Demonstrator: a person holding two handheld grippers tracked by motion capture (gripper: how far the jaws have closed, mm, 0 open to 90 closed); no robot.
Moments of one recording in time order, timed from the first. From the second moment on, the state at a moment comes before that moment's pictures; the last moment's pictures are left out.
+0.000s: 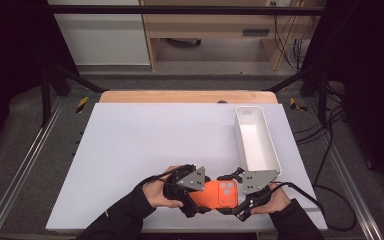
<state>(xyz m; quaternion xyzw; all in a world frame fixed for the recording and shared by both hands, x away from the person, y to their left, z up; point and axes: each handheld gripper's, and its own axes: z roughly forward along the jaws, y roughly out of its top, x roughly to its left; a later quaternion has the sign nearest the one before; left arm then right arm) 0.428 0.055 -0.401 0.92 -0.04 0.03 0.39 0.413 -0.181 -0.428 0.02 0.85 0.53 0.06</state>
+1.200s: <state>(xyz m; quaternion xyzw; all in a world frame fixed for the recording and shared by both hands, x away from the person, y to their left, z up) 0.436 0.090 -0.399 0.91 0.04 0.05 0.40 0.421 -0.189 -0.407 0.03 0.88 0.47 0.09</state>
